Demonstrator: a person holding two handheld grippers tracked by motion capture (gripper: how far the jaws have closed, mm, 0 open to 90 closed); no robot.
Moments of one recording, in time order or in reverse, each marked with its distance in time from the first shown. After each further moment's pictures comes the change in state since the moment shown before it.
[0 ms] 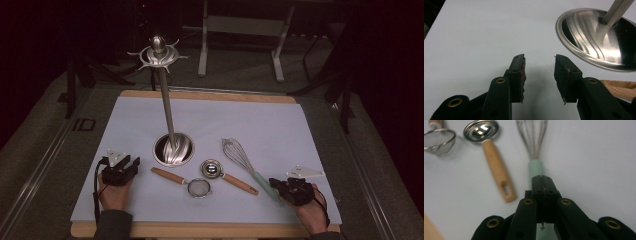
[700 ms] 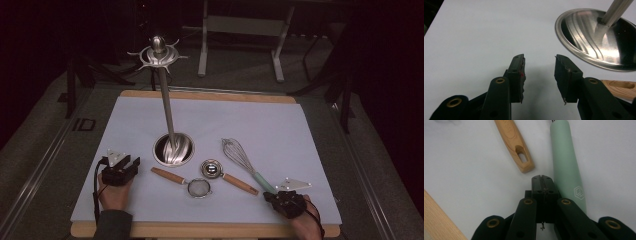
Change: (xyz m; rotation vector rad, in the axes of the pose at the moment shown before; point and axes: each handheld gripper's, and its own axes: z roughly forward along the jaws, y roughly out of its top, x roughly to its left) left arm 0.000 0.000 0.000 -0.001 -0.006 -0.003; right arm 0.018 -0.027 0.017 0.106 -0.001 -0.027
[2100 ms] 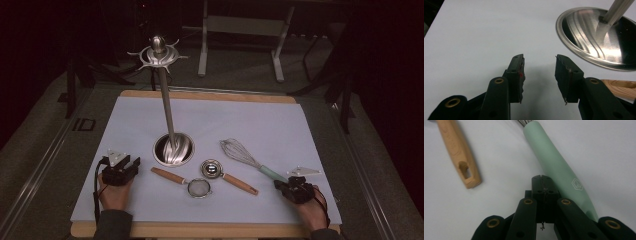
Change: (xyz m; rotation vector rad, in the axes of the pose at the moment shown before) left arm -0.001 0.000 0.001 0.008 0.010 0.005; right arm -0.048 0.008 0.004 -0.005 -0.075 0.099
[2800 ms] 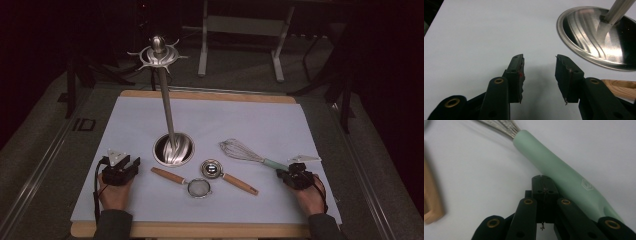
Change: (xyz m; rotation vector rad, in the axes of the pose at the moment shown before) left arm 0.000 0.000 0.001 0.006 0.002 -0.002; right arm -0.026 0.024 0.017 0.006 -0.057 0.054
